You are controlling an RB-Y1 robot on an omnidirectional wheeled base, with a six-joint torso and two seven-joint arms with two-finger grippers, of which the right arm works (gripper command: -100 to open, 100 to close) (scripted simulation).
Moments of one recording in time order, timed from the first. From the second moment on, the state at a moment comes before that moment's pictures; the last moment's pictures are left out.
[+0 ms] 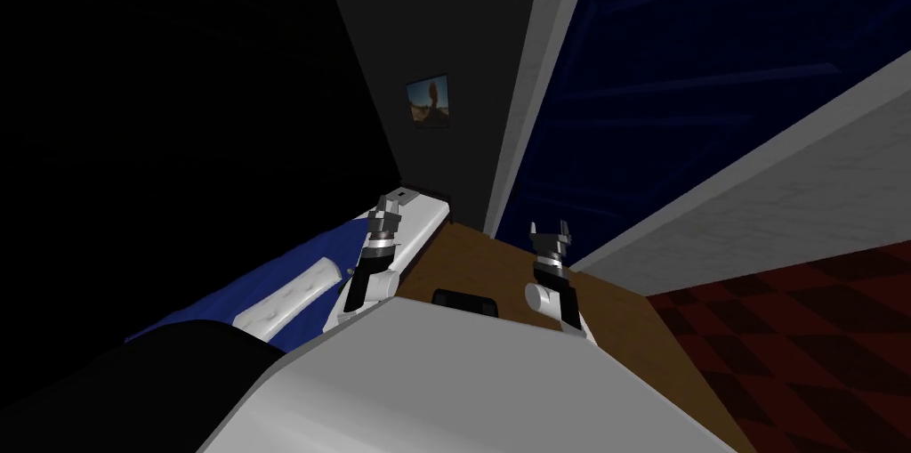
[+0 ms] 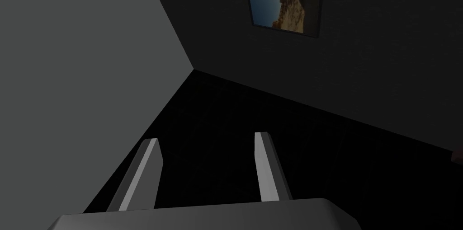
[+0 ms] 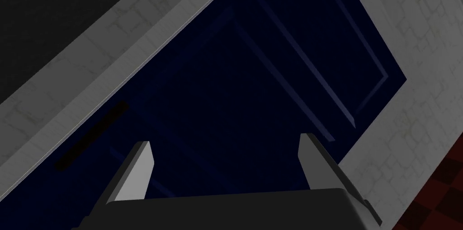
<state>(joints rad) 0.32 -0.06 0.00 -1.77 -0.34 -0.55 -0.37</state>
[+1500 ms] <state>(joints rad) 0.21 -0.11 -0.01 -1.39 -0.55 -0.69 -0.69</state>
